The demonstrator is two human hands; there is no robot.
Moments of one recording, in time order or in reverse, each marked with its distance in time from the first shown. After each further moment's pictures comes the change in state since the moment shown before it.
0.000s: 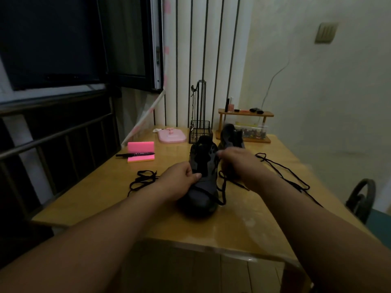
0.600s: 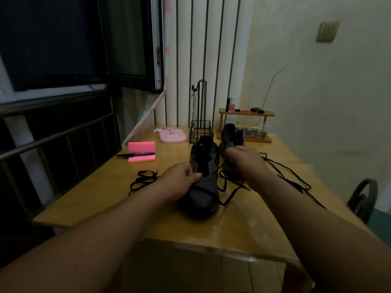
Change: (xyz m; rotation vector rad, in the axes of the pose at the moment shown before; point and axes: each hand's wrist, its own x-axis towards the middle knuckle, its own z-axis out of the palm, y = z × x) left_hand 0.000 0.000 -0.002 0.022 -0.010 -0.011; right_hand 0.012 0.005 -0.002 0.008 0.215 -0.005
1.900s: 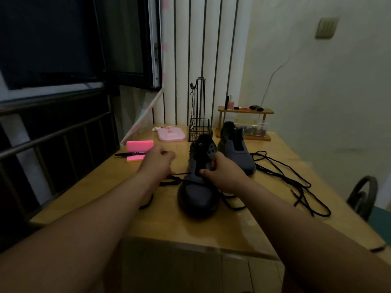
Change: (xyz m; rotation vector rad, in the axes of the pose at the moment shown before) left_hand 0.011 -0.009 -0.034 -0.531 0.304 -0.173; right_hand 0.006 0.024 0.042 -0.651 -0.176 -0.133
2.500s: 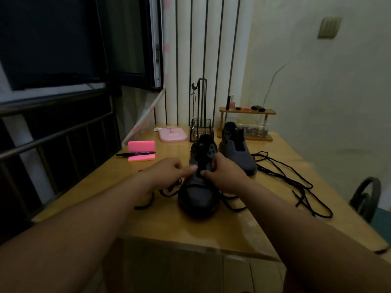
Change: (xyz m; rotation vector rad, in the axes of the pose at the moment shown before) left_hand -0.011 0.006 -0.004 0.589 -0.385 0.046; right_hand 0.002 -0.001 -0.002 -0.037 -0.014 -0.004
